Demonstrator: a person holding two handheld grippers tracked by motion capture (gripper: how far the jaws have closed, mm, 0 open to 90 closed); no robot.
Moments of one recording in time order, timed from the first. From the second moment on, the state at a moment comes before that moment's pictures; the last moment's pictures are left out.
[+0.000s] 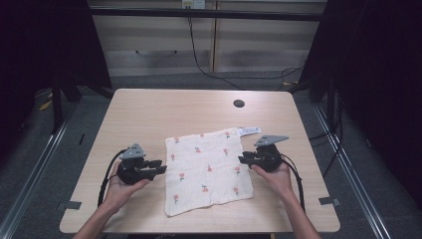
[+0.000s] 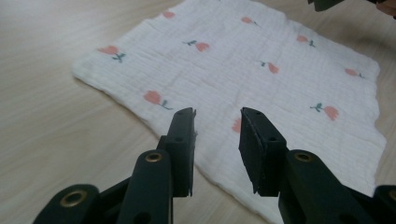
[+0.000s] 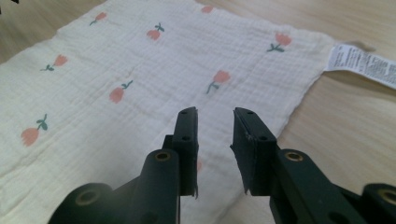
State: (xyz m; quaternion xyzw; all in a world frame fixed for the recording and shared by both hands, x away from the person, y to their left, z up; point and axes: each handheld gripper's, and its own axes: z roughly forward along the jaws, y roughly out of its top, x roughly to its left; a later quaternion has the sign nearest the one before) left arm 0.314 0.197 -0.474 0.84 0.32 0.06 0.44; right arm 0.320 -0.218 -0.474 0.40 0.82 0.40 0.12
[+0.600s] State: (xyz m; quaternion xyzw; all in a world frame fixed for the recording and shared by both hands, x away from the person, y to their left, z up) left arm 0.311 0.167 -0.503 0.87 0.28 0.07 0.40; right arm 0.317 -0.204 -0.500 0.39 0.84 0.34 0.14
